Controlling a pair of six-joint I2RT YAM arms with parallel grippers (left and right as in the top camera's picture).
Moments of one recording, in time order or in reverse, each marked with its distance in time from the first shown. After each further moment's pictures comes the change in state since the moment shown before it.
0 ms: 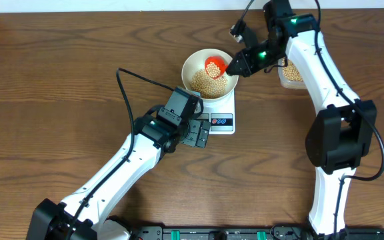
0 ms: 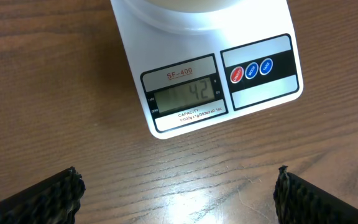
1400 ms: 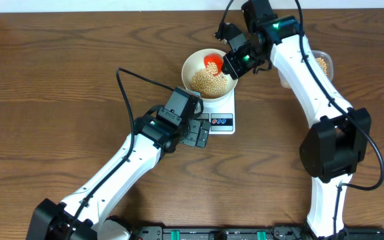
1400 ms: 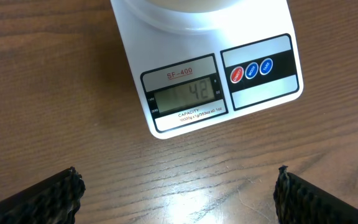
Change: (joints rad) left arm 0.000 0.000 0.000 0.000 0.000 0.000; right arm 0.096 -0.058 0.000 0.043 0.257 0.023
